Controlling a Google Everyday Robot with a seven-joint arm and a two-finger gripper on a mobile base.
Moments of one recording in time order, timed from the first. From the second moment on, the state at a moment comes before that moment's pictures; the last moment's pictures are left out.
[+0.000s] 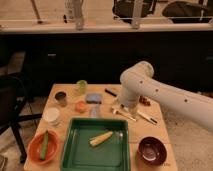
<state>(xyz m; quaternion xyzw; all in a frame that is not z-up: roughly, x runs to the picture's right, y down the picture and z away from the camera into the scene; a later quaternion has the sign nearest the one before) 0.086 0.095 0.730 -0.24 -0.19 -0.46 0.83</state>
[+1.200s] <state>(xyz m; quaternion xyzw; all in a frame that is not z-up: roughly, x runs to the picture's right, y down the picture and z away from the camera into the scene) -0.014 0.083 0.784 -0.16 -0.21 -0.63 0.73</state>
